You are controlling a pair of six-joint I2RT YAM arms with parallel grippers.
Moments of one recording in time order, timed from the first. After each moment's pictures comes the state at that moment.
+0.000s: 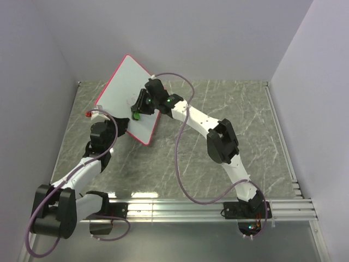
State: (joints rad) left arm -0.16 1.11 0.43 0.49 0.02 -0.75; right arm 0.78 2.32 2.10 -0.37 -0.15 0.90
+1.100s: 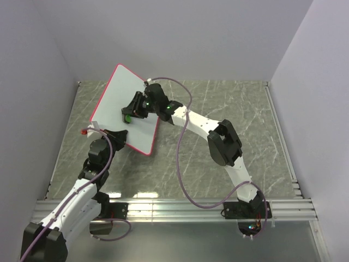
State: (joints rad) left arm -0.28 0.73 0.27 0.26 -0.16 -0.88; right arm 0.82 2.27 1.96 -0.08 -0.33 1.04
